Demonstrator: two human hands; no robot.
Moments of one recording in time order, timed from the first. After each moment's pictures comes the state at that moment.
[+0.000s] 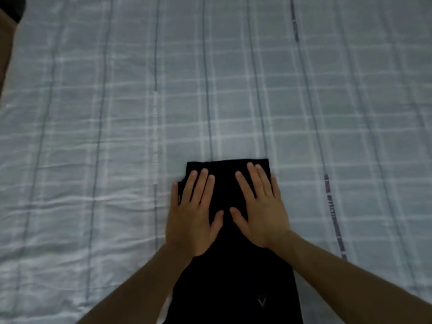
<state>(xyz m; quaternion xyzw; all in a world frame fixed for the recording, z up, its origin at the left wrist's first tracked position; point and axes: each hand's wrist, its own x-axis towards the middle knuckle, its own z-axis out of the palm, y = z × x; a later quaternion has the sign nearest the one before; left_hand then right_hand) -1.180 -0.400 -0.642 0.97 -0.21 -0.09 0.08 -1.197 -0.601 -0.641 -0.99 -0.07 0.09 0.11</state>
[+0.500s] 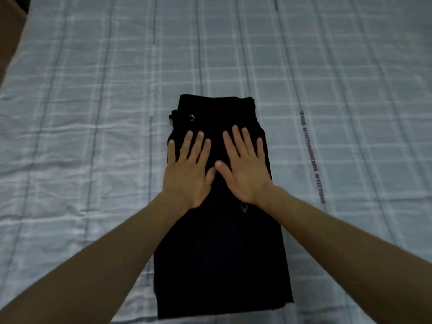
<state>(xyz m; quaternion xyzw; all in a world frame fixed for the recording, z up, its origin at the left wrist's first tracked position) -1.267 -0.401 -0.624 0.97 -0.21 -0.10 0.02 -1.286 -0.576 -0.612 -0.98 -0.06 0.09 0.15</state>
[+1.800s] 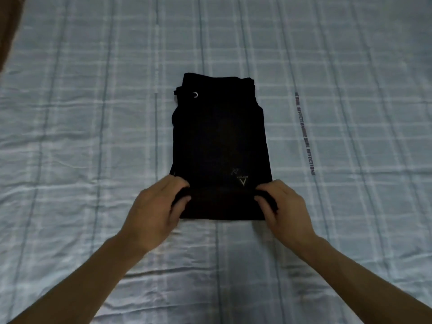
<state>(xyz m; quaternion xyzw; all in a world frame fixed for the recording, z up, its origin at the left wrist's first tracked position) -1.387 -0.320 -0.544 0.92 -0.23 -0.07 0.32 -1.444 -0.603 -0.561 -0.95 0.00 -0.01 0.31</state>
